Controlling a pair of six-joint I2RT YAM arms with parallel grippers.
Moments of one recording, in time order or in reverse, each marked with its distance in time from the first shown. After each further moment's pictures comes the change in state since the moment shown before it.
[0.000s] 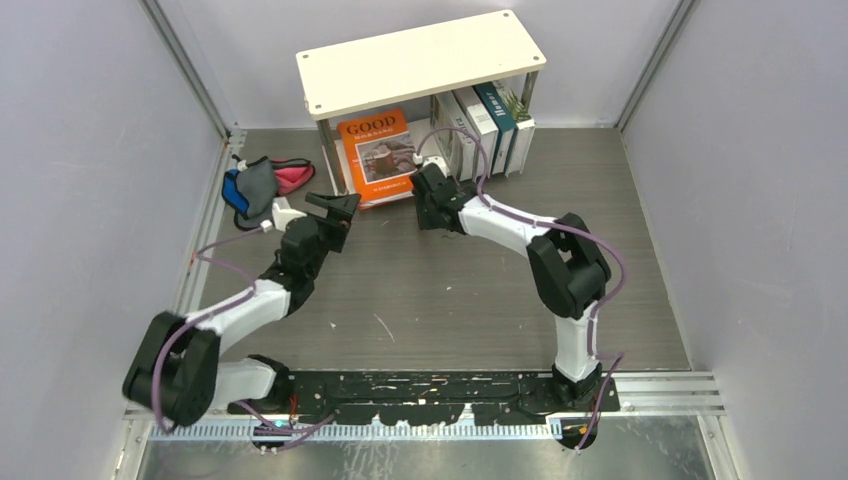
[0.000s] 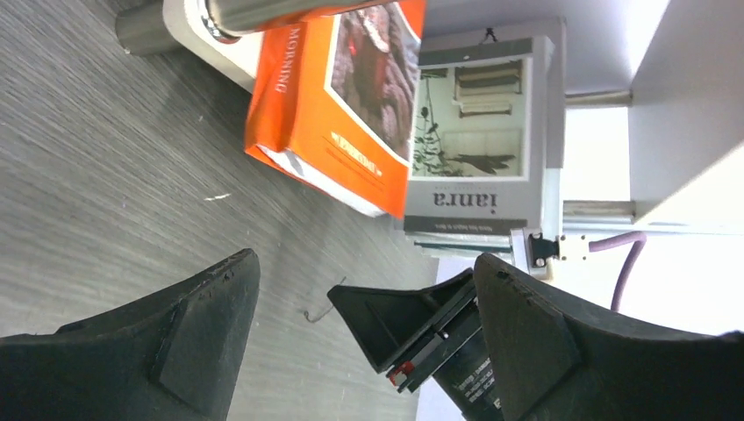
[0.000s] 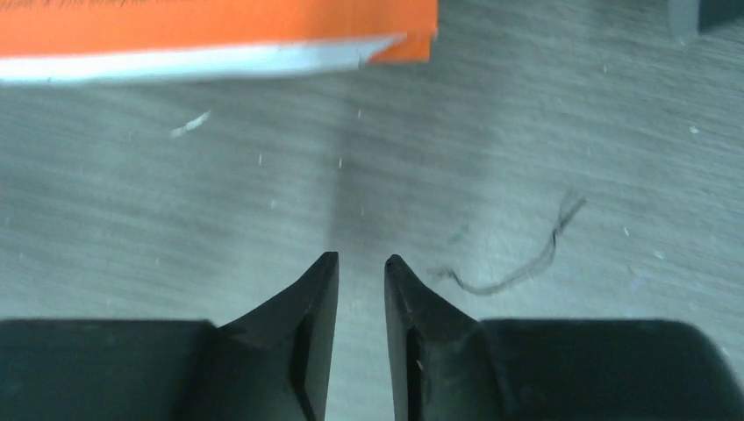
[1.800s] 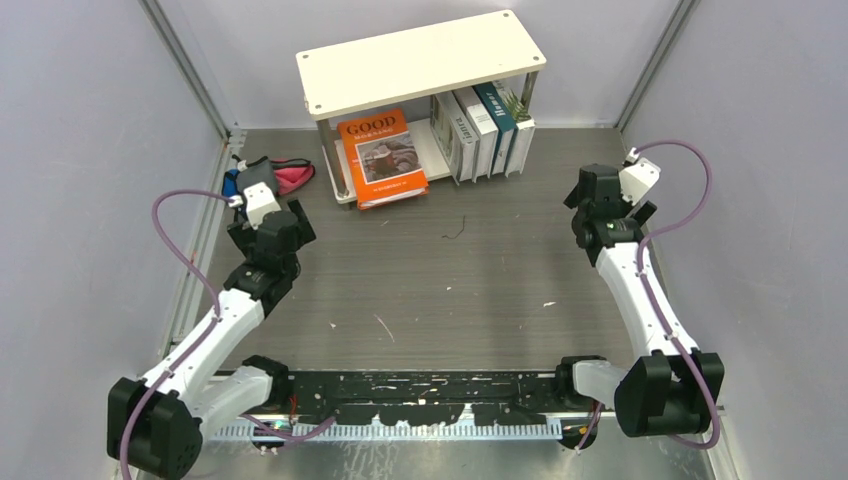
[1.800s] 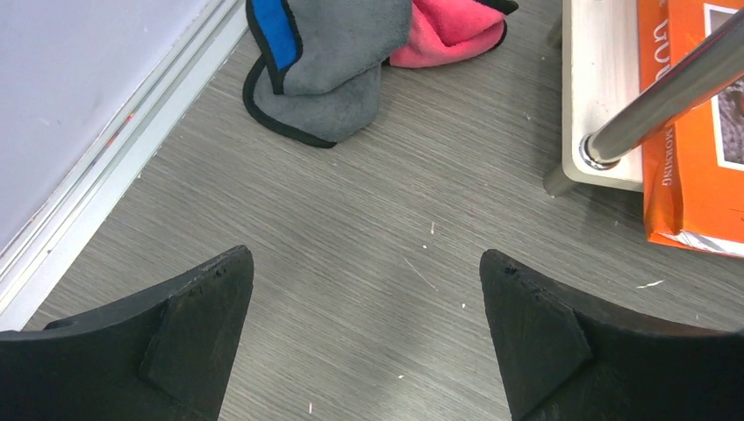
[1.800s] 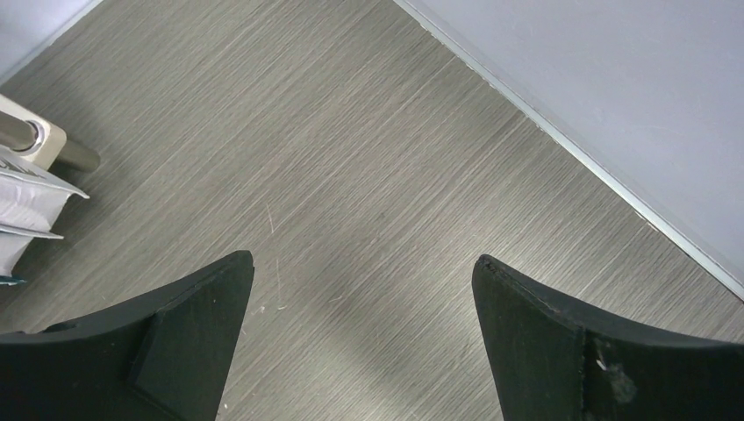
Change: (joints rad) left arm 0.070 -0.356 0.158 -0.742 -0.467 0.961; right arm -0.639 -0.838 -0.502 -0.122 0.413 0.156
